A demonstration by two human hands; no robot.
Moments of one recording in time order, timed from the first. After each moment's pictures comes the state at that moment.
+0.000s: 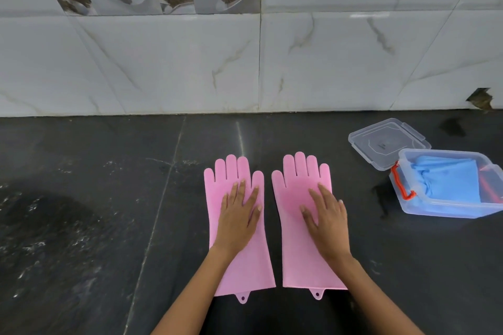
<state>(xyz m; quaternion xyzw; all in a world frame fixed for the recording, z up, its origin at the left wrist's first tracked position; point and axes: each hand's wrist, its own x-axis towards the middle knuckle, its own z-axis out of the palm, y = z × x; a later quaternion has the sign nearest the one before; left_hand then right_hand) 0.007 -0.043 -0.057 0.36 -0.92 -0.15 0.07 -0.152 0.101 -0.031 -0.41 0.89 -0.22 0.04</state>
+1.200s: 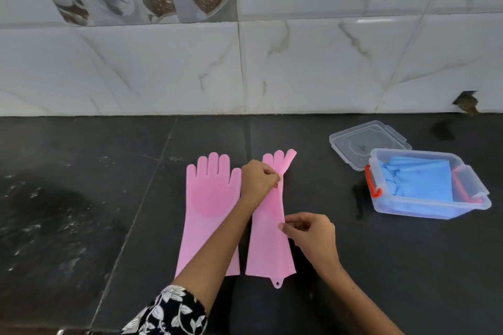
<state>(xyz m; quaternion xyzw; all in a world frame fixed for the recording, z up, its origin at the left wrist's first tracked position) -0.110 -0.002 0.039 0.45 -0.77 -0.41 0.22 -0.149 0.159 0.023 -0.30 0.80 -0.45 0.27</state>
